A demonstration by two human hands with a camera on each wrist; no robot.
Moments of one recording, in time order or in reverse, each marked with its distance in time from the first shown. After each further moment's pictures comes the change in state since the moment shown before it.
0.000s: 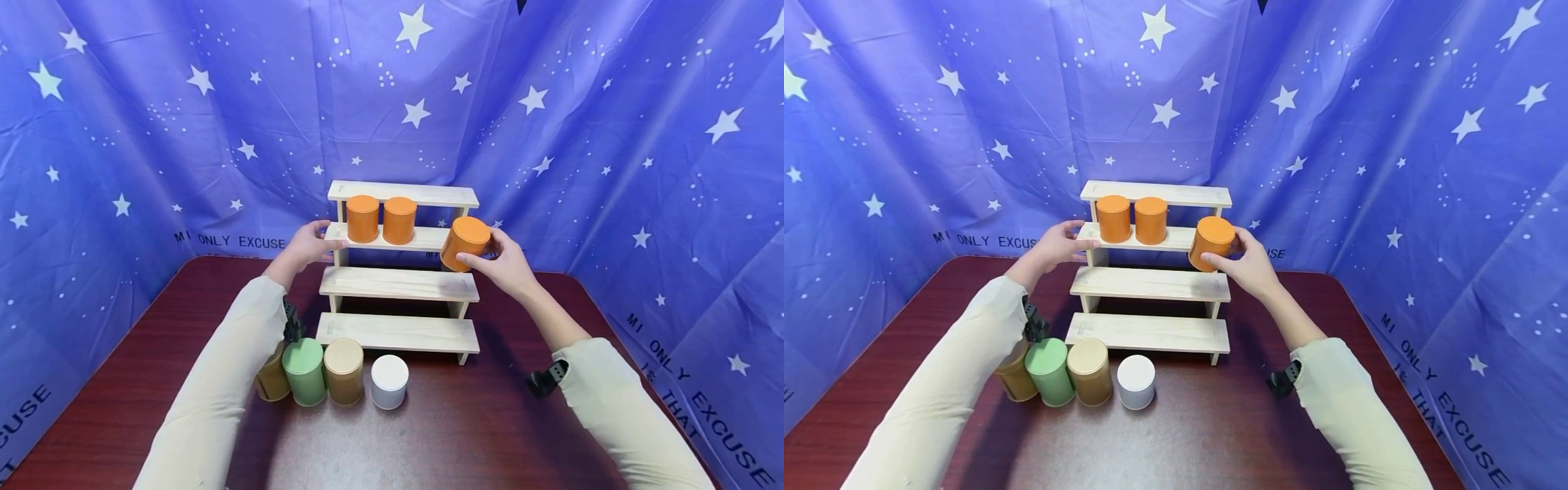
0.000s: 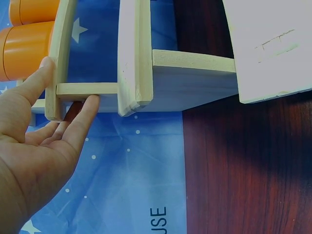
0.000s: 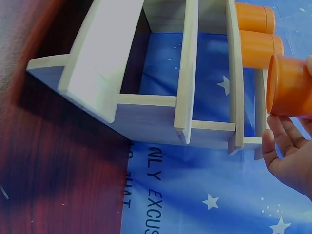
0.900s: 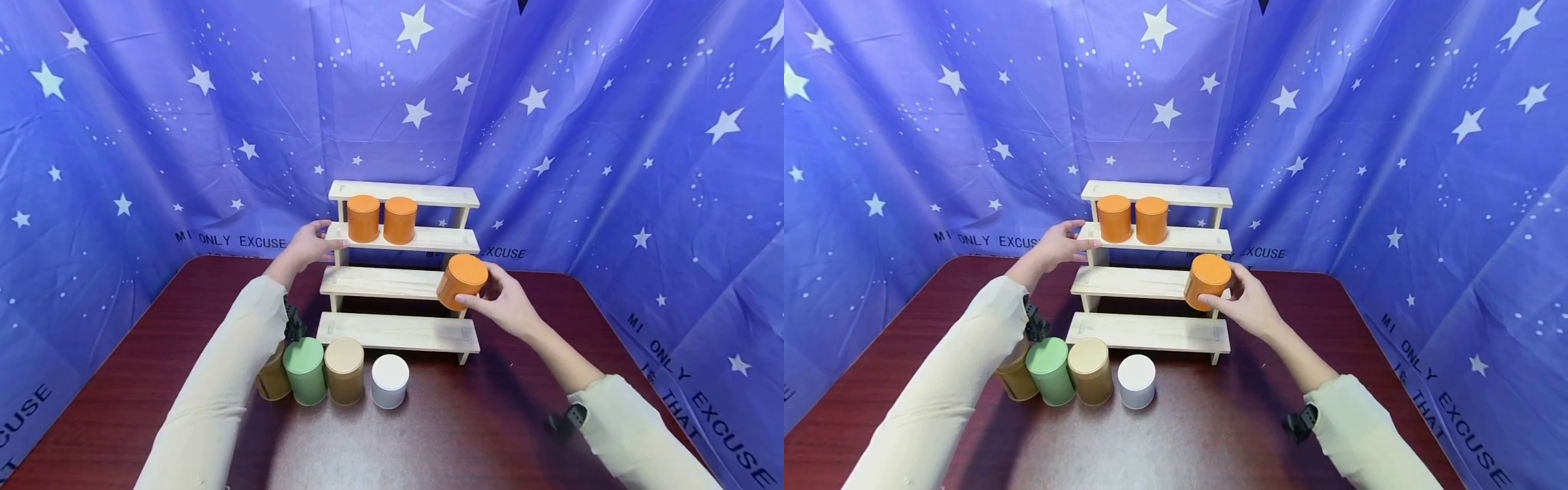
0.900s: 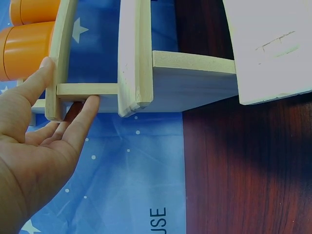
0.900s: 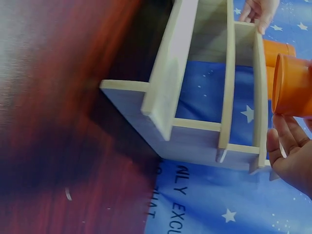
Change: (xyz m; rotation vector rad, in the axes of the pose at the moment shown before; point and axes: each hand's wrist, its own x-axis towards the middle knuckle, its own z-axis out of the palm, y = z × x) left_hand -0.002 0.001 0.000 0.000 0.005 -0.004; right_hand -0.051 0.013 0.016 0.005 -0.059 -0.082
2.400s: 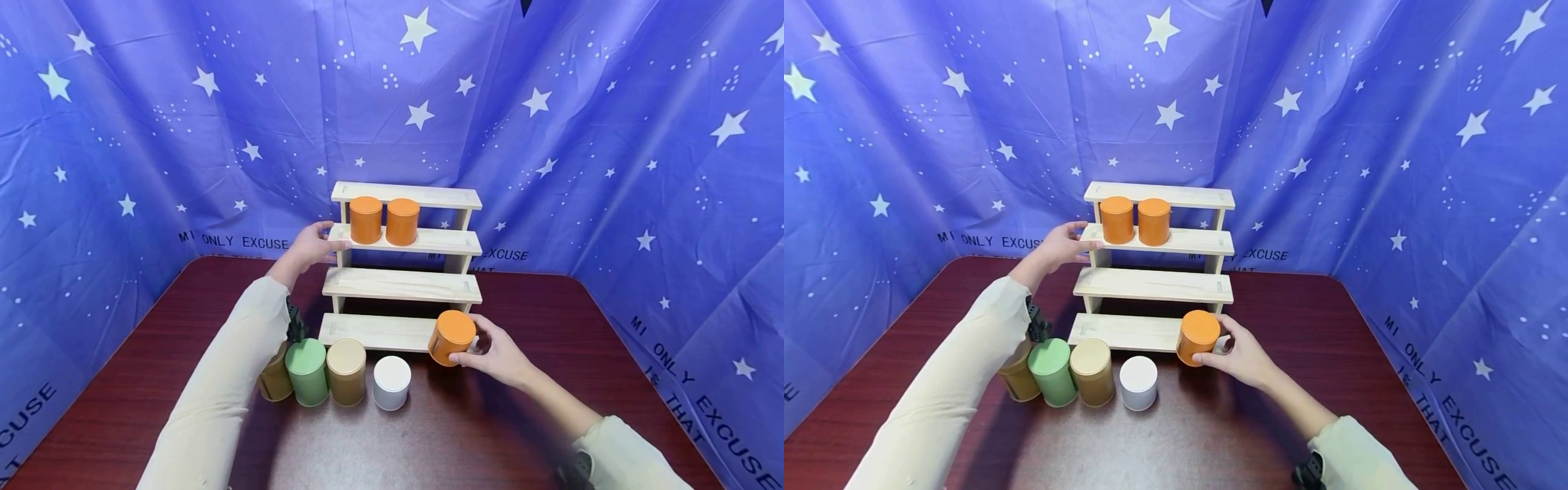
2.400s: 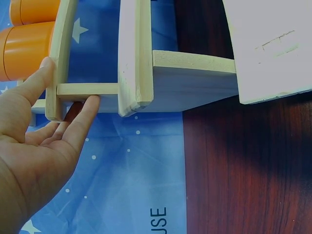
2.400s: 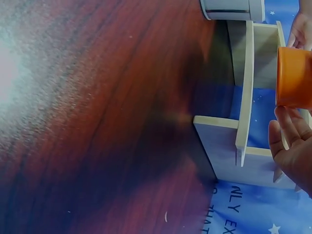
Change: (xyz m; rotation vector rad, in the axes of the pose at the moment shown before) left_hand 0.000 0.000 0.000 -0.028 -0.013 -0.002; right_hand -0.054 0.026 0.039 0.160 -0.193 0.006
